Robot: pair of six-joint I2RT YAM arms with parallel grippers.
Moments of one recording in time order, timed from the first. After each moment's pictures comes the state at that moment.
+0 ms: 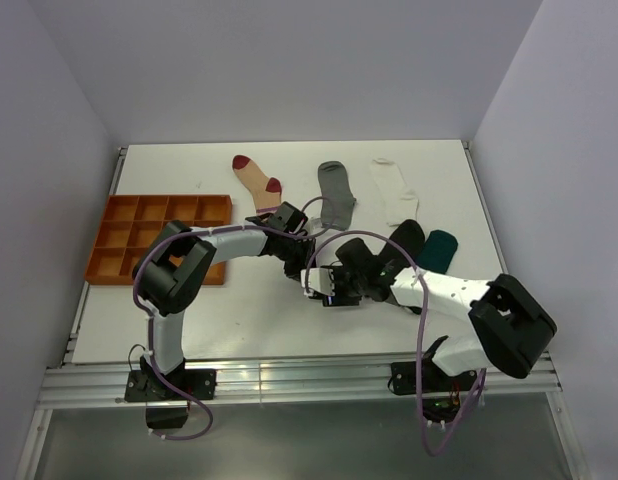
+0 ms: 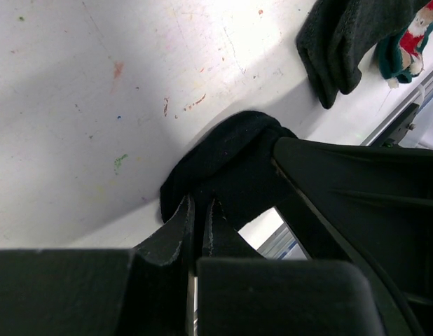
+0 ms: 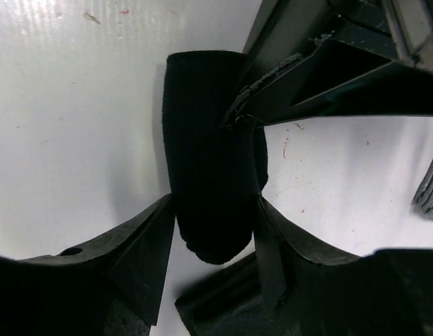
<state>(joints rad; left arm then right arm) -0.70 1.97 1.21 -0.33 0.56 -0.59 0.75 1.35 0.62 -0.23 -0.22 -0.87</state>
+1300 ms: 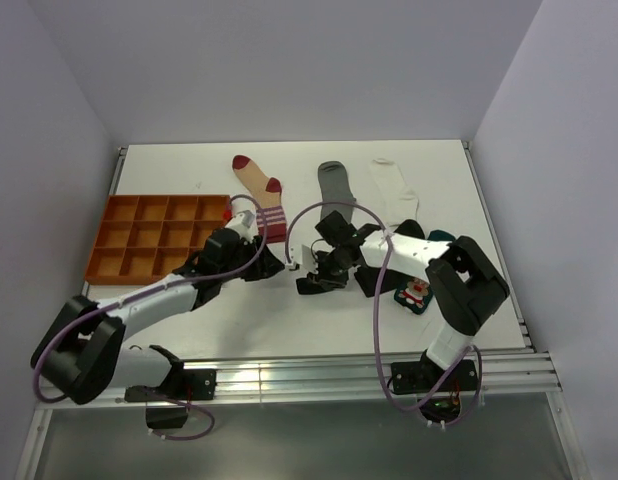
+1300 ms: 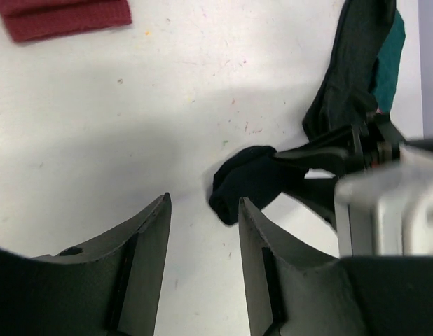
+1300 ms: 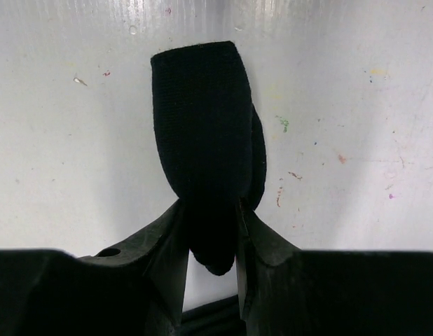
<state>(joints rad) -0.59 1.31 0.57 0.17 0.19 -0.70 0.69 1.67 0.98 -0.51 -0.35 -0.82</state>
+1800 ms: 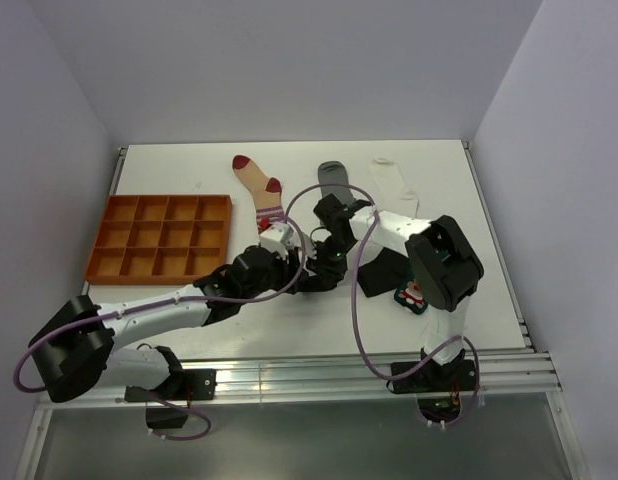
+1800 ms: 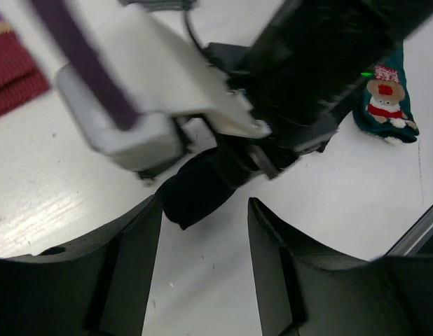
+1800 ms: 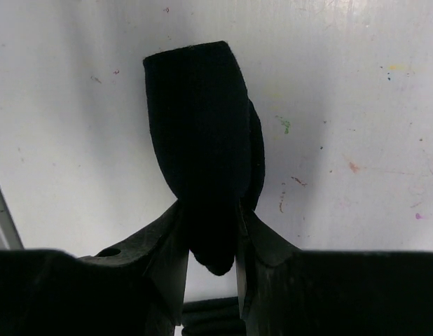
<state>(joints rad) -0.92 1.26 0.60 0.21 -0.16 -0.48 0.61 1.88 1.24 -0.79 -0.50 -0.85</state>
